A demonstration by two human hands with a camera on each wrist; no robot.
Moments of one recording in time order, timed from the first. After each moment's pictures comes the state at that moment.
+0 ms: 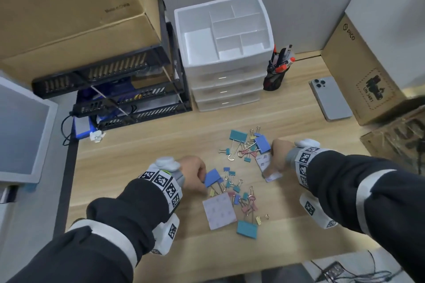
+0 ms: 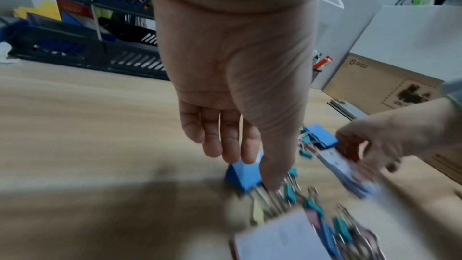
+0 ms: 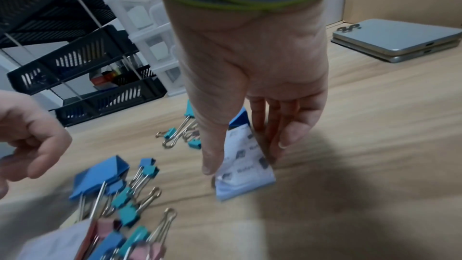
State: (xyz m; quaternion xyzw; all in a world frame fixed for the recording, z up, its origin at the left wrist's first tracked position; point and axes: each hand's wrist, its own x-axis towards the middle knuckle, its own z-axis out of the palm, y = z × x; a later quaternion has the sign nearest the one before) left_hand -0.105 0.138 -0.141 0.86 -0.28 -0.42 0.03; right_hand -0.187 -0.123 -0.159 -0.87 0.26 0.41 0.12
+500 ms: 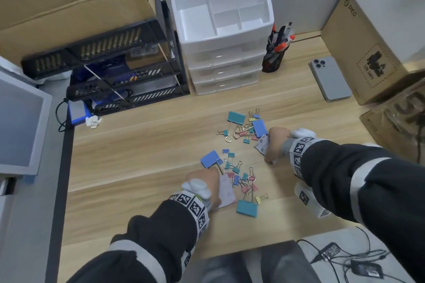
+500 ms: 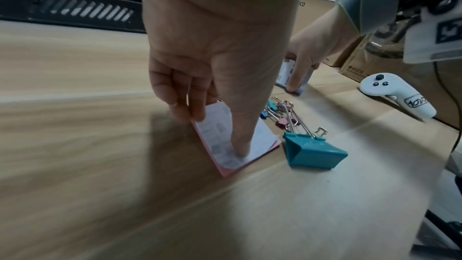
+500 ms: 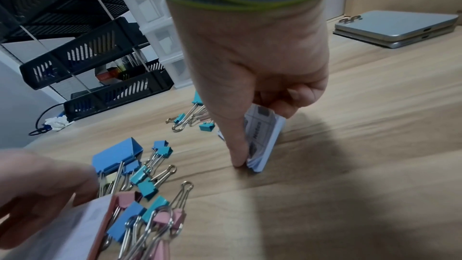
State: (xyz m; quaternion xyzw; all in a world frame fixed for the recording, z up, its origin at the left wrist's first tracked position) left_hand -0.197 0.128 -0.162 0.87 -0.29 -0.38 -0.13; right_hand -0.206 -0.100 -0.161 -0.88 0.25 0.39 0.10
